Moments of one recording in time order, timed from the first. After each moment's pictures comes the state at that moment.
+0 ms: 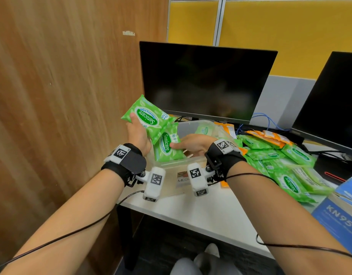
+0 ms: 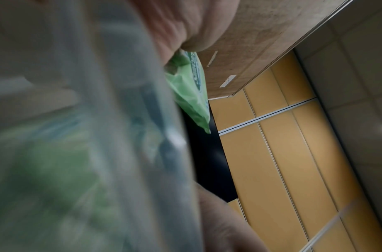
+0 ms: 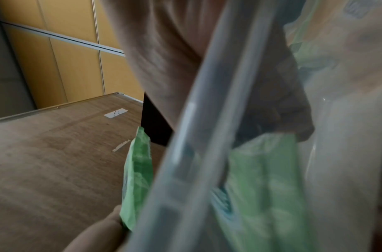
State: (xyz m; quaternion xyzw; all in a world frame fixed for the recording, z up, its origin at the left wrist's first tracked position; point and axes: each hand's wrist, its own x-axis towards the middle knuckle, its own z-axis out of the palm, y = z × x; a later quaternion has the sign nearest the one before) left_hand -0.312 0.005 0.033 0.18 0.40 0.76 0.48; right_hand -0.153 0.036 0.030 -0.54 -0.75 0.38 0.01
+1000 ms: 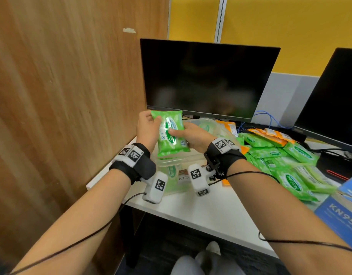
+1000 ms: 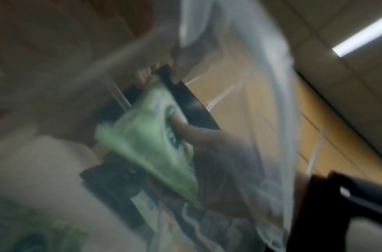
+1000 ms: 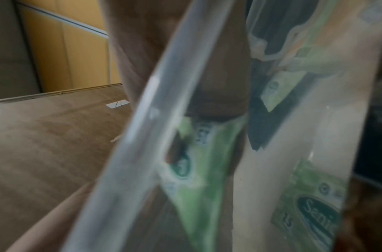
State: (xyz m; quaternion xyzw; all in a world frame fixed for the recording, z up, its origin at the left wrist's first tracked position) left_hand -0.300 0.001 0.029 0.43 0.55 0.64 0.32; right_hand -0.160 0.031 0.028 -0.43 -0.65 0.56 0.28
